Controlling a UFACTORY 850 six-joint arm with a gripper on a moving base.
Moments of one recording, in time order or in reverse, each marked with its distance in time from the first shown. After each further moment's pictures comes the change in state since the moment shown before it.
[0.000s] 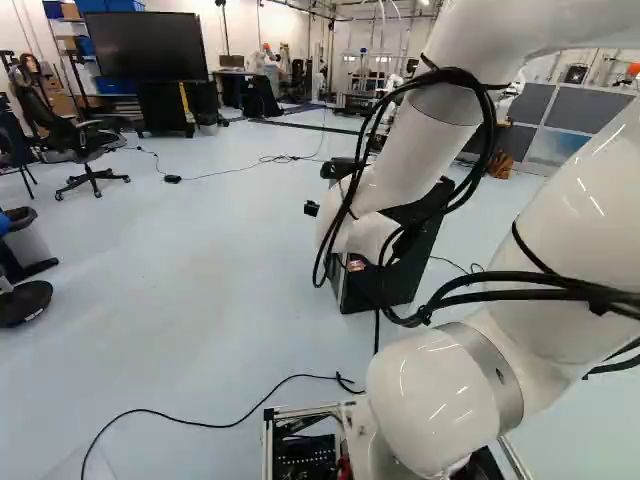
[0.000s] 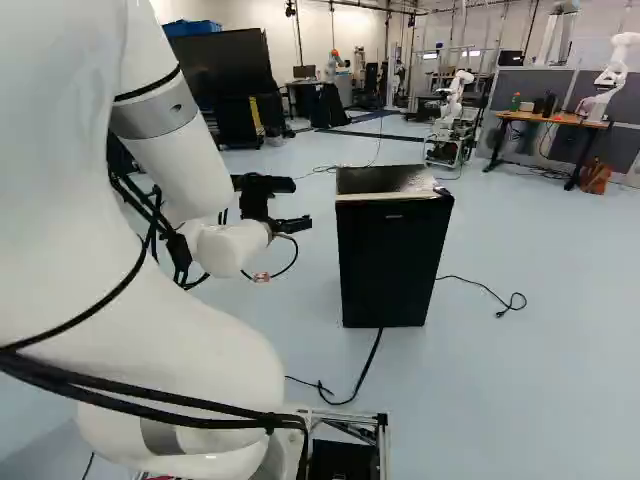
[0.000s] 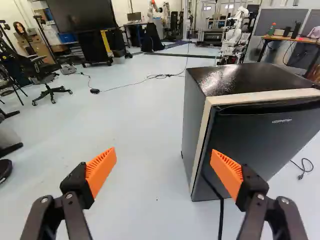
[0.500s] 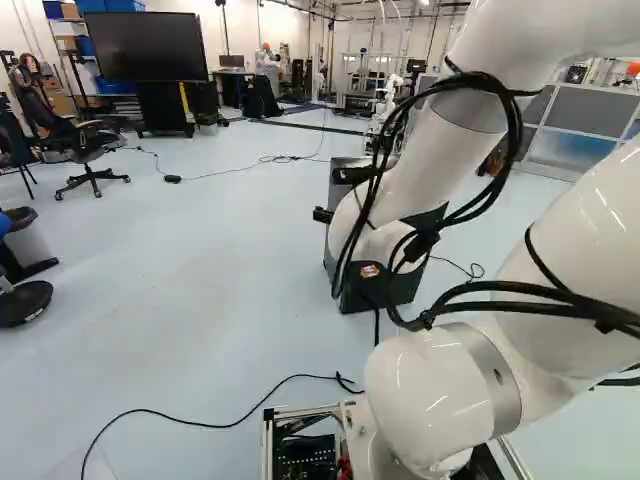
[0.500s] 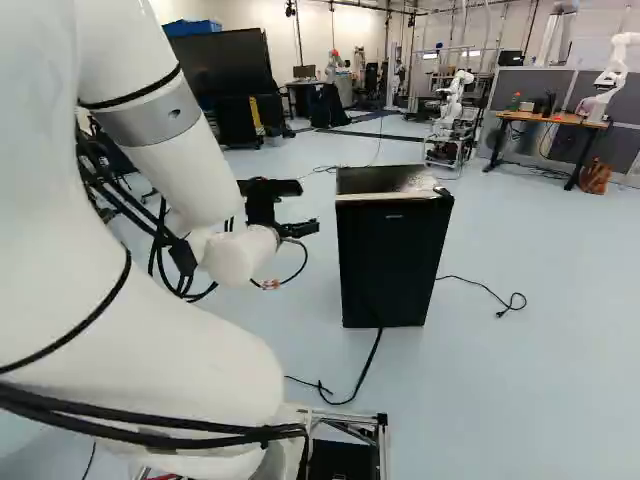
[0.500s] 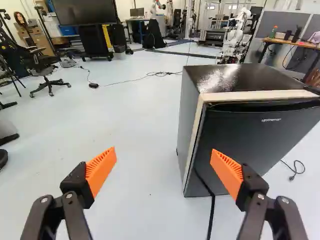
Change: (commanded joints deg) arm -5.4 2.6 2.5 -7.5 -1.6 0.0
